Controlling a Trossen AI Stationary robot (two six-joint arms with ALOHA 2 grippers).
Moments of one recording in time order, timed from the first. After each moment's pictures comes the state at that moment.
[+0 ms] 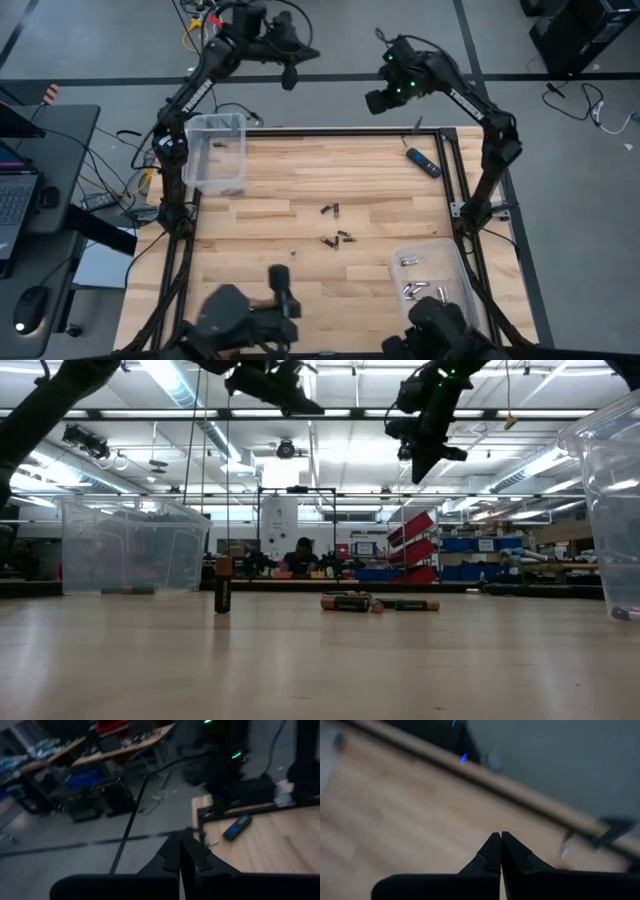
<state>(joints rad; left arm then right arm) 0.85 1.98 2.32 -0.65 0.60 0.55 -0.86 1.79 1.92 -1.25 -0.07 0.30</state>
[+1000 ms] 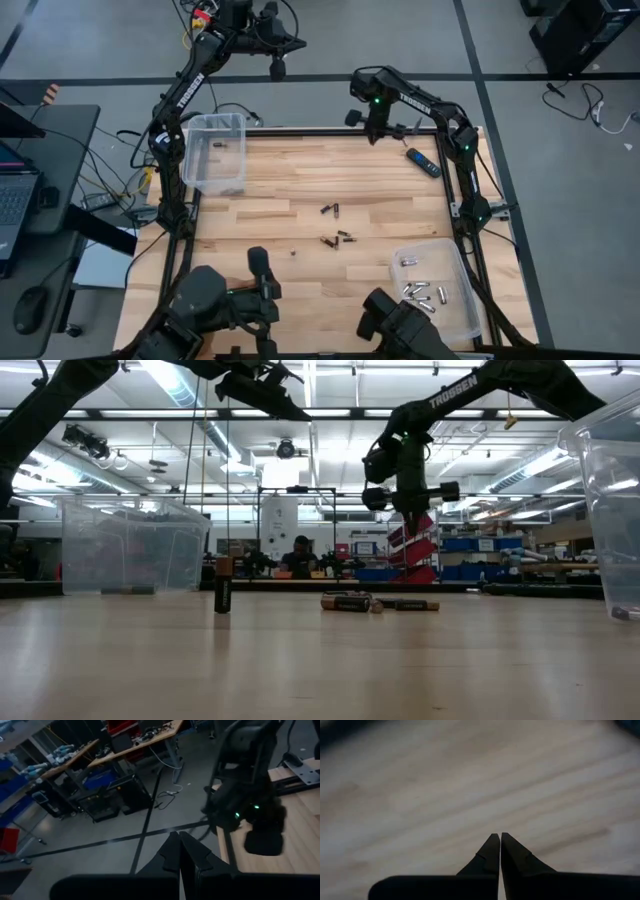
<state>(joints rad) 0.95 1.98 2.32 -0.66 0.63 0.68 -0.80 2.16 2.02 -1.51 -0.22 1.18</state>
